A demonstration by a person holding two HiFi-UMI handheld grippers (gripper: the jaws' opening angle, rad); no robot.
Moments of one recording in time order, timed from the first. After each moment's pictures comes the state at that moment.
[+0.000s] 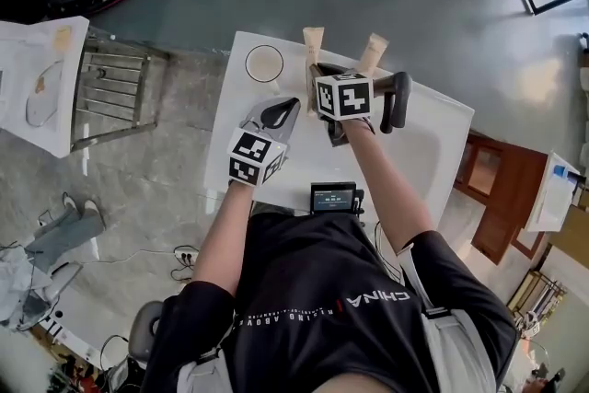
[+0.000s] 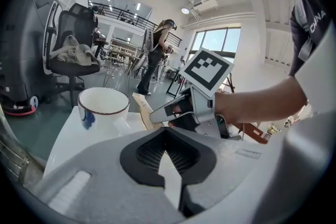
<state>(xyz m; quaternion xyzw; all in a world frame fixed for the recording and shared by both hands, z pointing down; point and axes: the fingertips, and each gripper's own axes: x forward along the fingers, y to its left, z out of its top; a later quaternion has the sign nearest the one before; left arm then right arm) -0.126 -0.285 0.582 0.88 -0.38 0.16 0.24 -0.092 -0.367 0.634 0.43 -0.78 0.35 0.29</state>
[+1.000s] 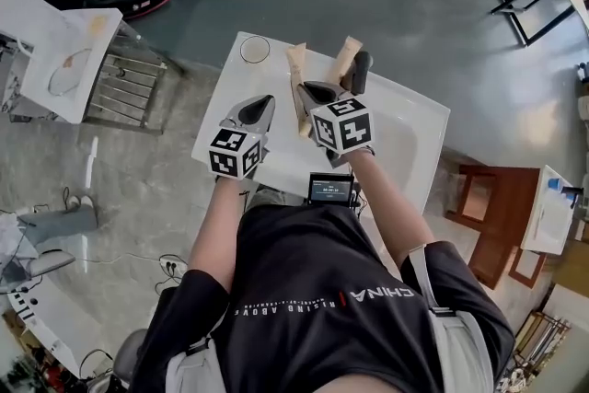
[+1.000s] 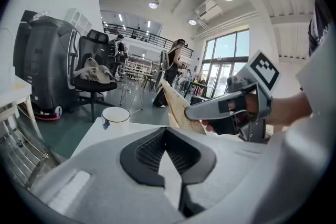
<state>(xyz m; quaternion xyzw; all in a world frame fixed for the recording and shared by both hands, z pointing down) -0.129 -0.219 0.513 0.84 -0.48 0.11 0.20 -0.073 -0.250 0.505 0.33 -0.89 0.23 0.21</state>
